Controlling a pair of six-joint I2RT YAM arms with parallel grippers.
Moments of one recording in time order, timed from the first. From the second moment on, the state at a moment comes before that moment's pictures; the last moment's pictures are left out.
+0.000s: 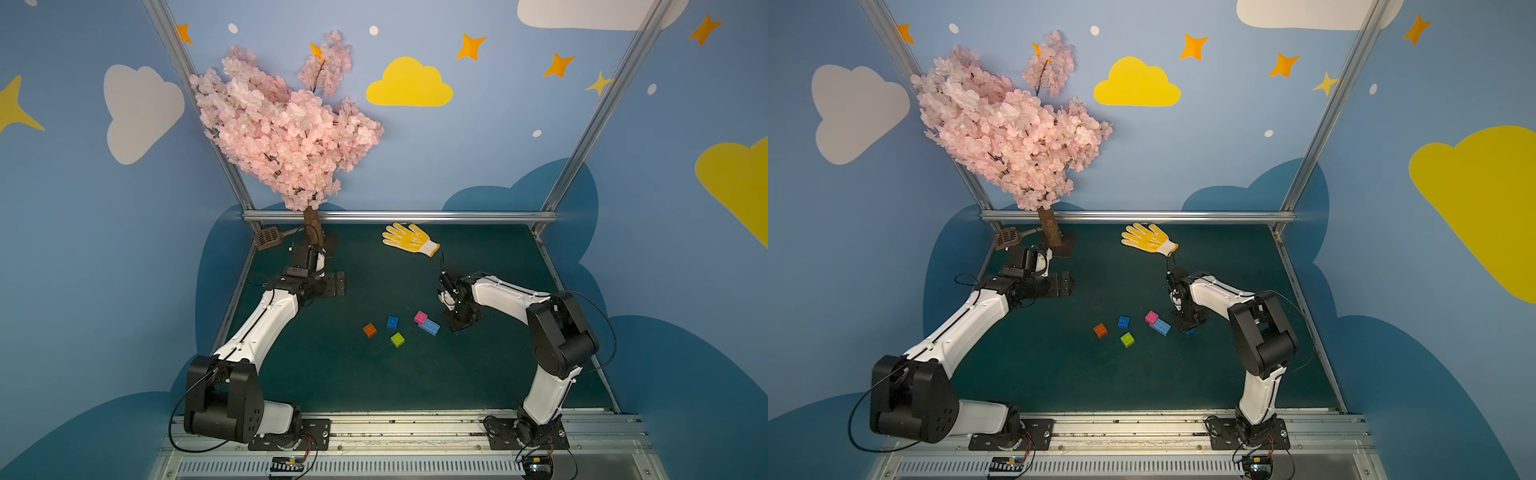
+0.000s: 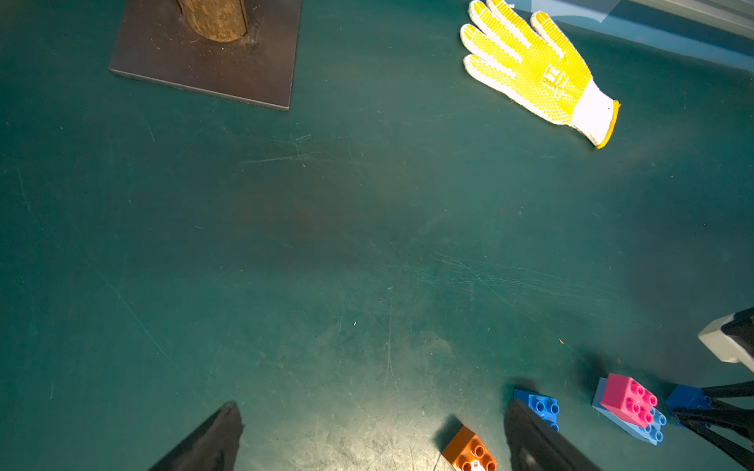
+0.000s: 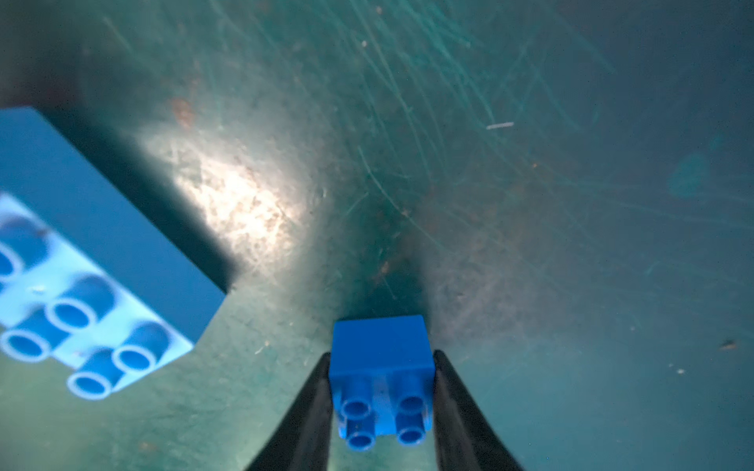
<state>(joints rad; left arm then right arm) -0.14 1.39 1.04 -0.54 0.12 -0.23 0.54 1.83 1.18 -0.89 0.07 0.02</state>
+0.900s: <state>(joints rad) -0.14 1.39 1.04 -0.55 0.11 -0.24 0.66 1.68 1.20 -0.92 -0.02 -0.24</state>
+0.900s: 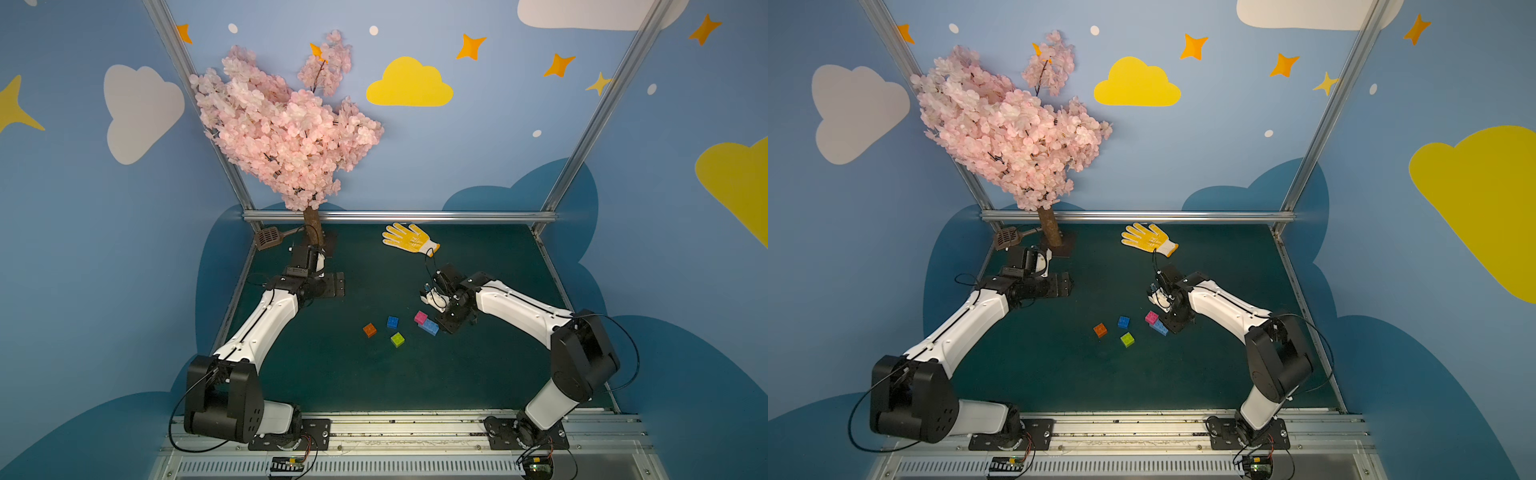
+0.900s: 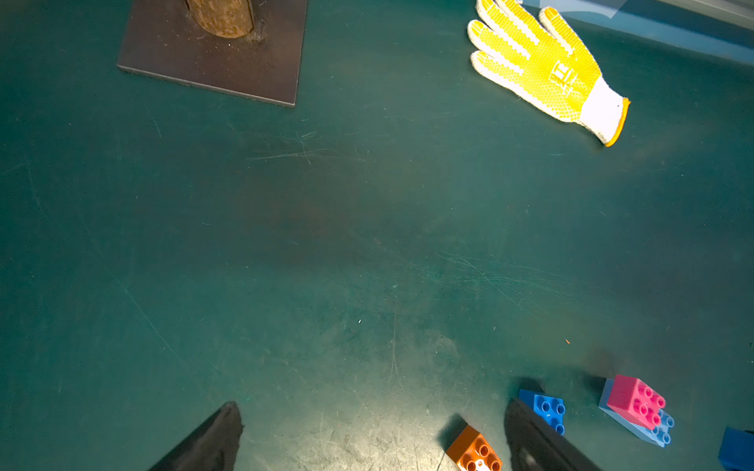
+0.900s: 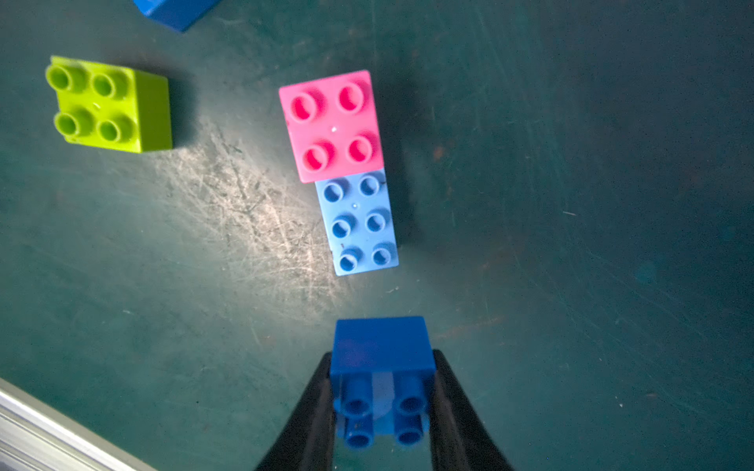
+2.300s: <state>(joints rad) -0.14 1.39 1.05 -0.56 0.10 -0.24 0.70 1.85 1.30 -0.95 0.01 -0.34</state>
